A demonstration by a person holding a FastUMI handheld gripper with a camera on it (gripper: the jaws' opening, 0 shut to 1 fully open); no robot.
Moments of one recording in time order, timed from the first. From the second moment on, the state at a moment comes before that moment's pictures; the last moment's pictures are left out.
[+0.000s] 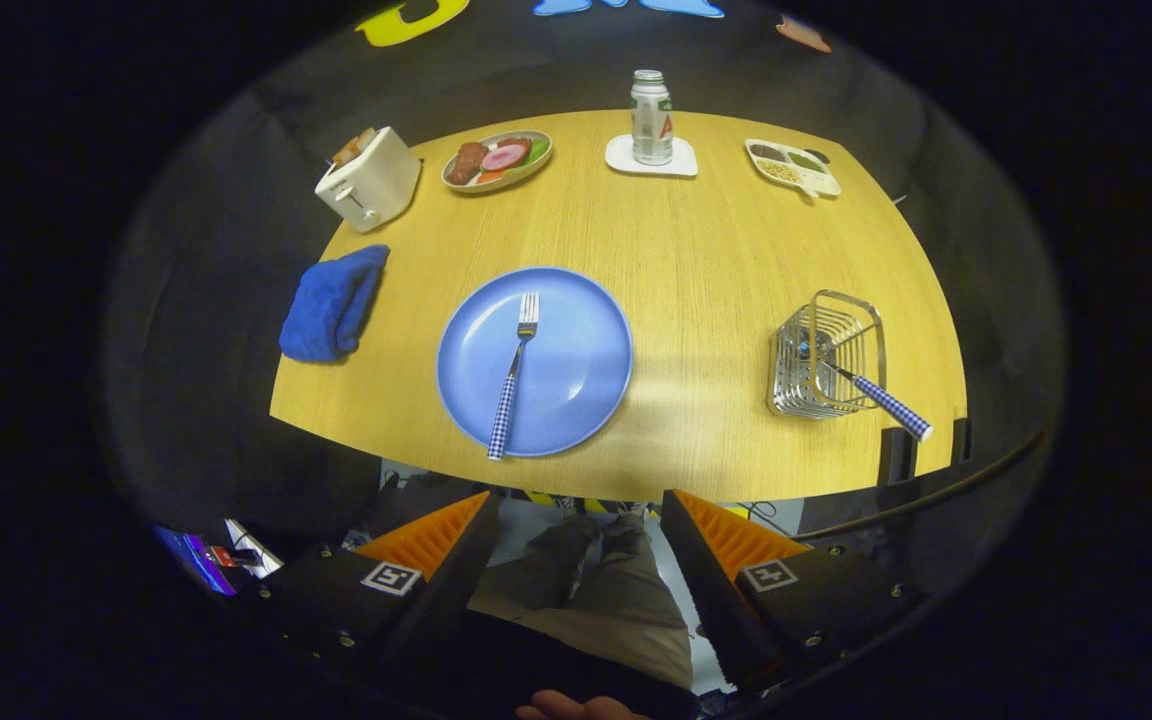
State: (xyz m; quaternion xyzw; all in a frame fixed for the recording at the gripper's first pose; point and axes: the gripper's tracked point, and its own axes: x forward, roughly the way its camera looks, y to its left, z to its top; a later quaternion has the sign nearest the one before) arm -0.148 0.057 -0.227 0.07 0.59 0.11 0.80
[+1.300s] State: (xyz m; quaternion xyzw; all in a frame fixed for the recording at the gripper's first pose) arm -0.097 0.151 -0.323 0.03 0.64 0.09 0.76
